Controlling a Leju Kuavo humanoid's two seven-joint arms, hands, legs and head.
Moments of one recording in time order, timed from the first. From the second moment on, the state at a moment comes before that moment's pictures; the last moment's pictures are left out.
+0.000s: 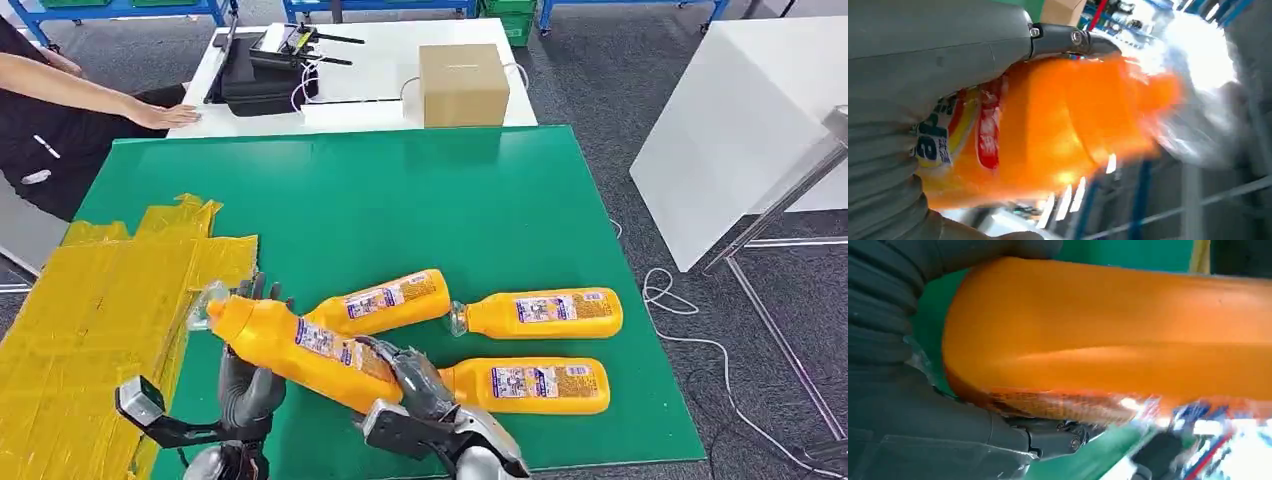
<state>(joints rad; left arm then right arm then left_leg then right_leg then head) 0.05 -0.23 -0.07 -1.33 0.30 -0.61 -0.60 -0.12 0.16 0.68 -1.14 0.53 0.03 -0.26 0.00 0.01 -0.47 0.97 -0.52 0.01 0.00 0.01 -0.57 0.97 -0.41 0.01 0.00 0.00</state>
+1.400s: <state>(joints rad) 0.01 -0.12 -0.16 -1.17 0.21 -0.59 -0.66 -0.27 0.18 0.86 -0.96 0.49 0.05 -0.24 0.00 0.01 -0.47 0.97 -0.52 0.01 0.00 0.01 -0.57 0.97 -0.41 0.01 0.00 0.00</state>
